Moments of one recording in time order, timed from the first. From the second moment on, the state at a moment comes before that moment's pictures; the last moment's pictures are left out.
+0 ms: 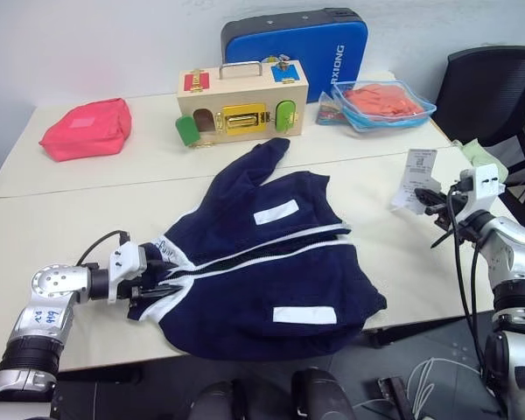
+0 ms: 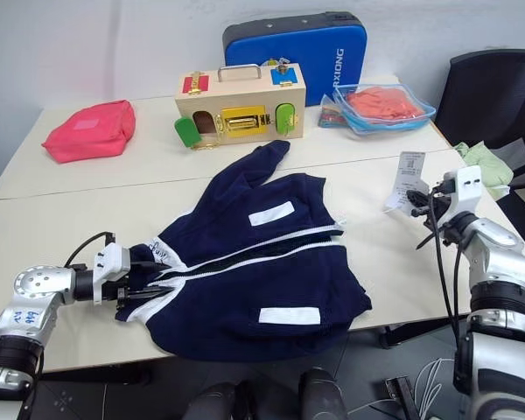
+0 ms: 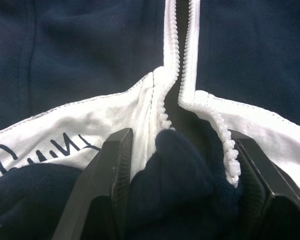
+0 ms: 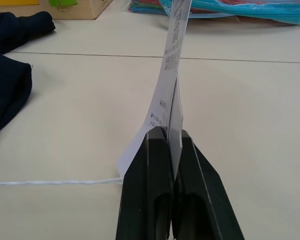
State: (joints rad) left arm -0.27 0.78 0.02 0.48 -0.27 -0.19 -1.23; right arm -0.71 -0.70 -0.25 0.82 0.33 0.12 0.74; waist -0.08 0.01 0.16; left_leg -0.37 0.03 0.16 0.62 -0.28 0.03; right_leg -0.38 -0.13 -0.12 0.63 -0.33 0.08
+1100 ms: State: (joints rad) left arm 0.40 0.81 0.61 -0.08 -0.45 -0.01 -1.17; right arm -0.20 -0.99 -0.26 0.36 0.48 -0.18 1.54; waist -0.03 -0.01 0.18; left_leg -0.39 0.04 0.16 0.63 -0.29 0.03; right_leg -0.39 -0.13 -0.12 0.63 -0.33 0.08
